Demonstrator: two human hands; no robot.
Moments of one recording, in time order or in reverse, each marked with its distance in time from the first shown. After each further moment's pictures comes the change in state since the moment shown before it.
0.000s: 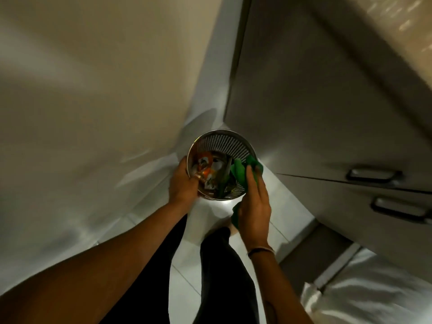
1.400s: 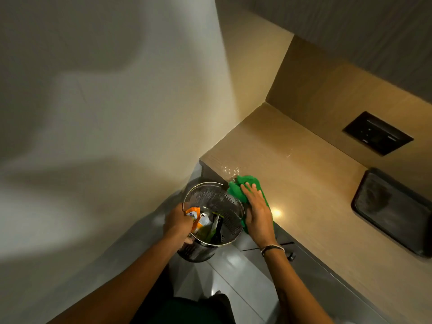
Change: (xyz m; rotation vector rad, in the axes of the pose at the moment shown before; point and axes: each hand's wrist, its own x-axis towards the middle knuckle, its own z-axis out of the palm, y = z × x) left_hand -0.164 0.272 -0.101 0.101 -0.069 0.000; right_hand 0.051 -0.145 -0.281 -0.087 0.205 -0.365
